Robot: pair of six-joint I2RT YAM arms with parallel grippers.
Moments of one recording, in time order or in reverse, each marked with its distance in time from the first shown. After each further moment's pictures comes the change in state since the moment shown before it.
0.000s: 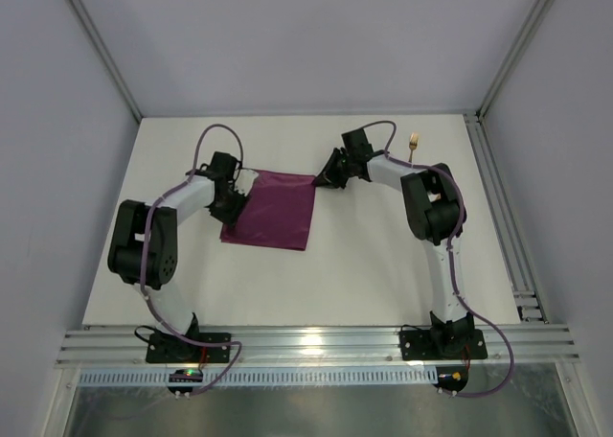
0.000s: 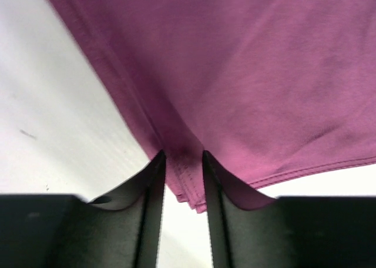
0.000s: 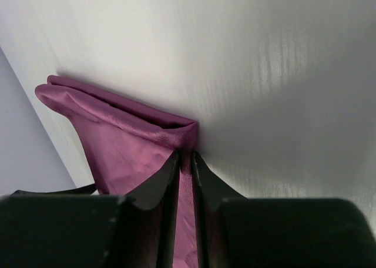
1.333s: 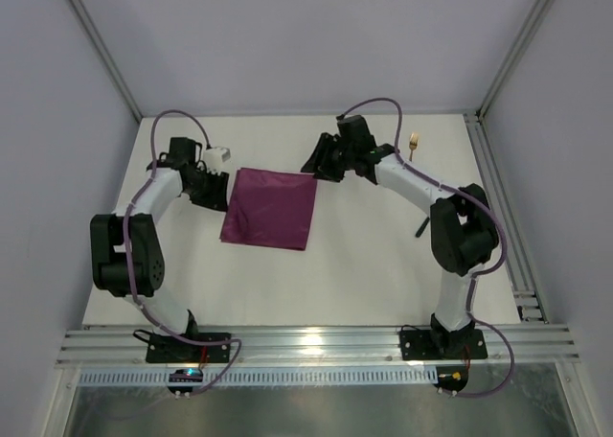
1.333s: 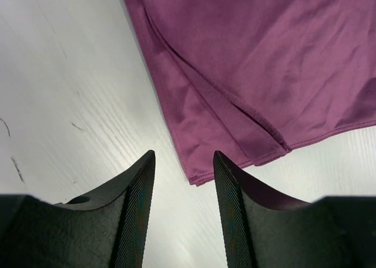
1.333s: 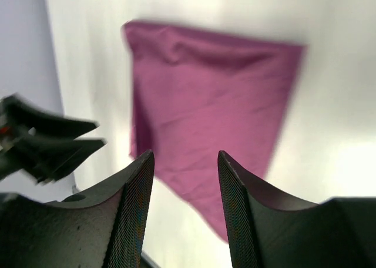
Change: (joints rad) left arm 0.236 -0.085 0.068 -0.056 0.332 -0.006; right arm 0.136 -0.366 -0.108 -0.083 0.105 -0.107
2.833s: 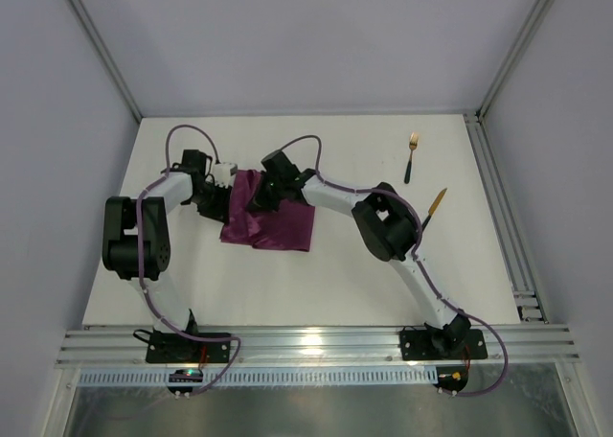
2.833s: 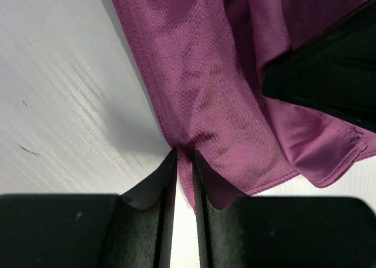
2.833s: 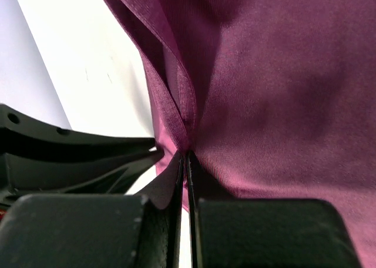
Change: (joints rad) left arm -0.019 0.137 -0.051 0.086 -0.019 0.001; right arm 0.261 0.508 0.391 0.018 0.018 0.280
